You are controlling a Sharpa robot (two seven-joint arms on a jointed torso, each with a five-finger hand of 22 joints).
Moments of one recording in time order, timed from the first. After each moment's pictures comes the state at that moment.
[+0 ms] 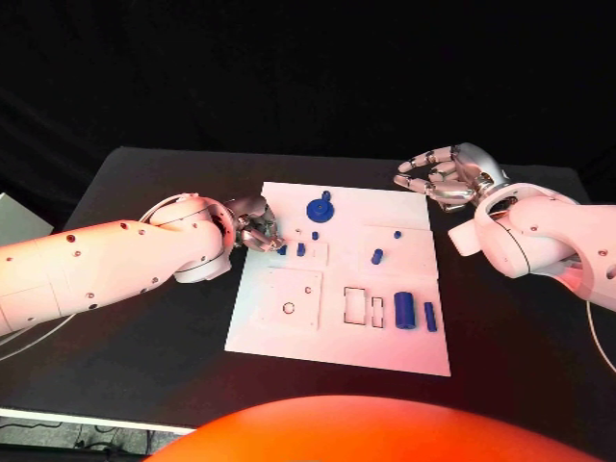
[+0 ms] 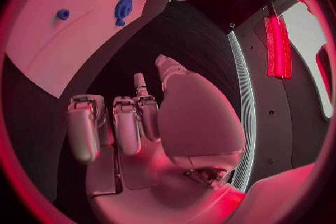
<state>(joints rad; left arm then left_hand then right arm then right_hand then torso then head) 1.16 -0.81 -0.07 1.53 -1.23 -0.15 -0.41 1.23 -0.26 0.69 0.19 0.34 0.99 0.06 0.54 0.83 1.37 -0.01 1.25 1.06 1.47 -0.06 1.52 1.31 0.08 1.38 0.05 1.45 1.31 1.25 -0.89 -0.14 1.55 -0.59 -0.57 0.09 1.37 -0.18 0.21 0.28 0.26 0.89 0.16 0.23 0.36 1.47 0.07 1.47 1.31 1.47 0.00 1.55 1.31 0.01 1.46 0.10 1.48 1.31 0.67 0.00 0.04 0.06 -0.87</state>
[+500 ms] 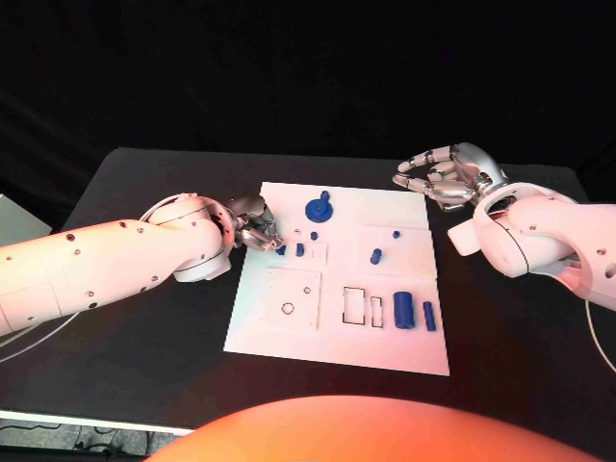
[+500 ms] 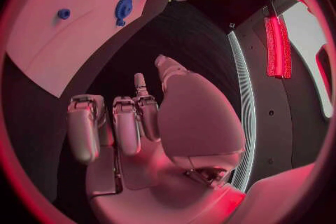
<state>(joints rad) 1.16 -0.80 -0.07 1.51 -1.20 -0.15 -0.41 1.19 -0.28 0.75 0.14 0.35 0.99 0.05 0.54 0.84 1.39 -0.03 1.26 1.08 1.47 -0.07 1.52 1.31 0.08 1.38 0.05 1.45 1.31 1.25 -0.89 -0.14 1.55 -0.59 -0.57 0.09 1.37 -0.18 0.21 0.29 0.26 0.89 0.16 0.23 0.36 1.47 0.07 1.47 1.31 1.47 0.00 1.55 1.31 0.01 1.46 0.10 1.48 1.31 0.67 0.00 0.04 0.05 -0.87</state>
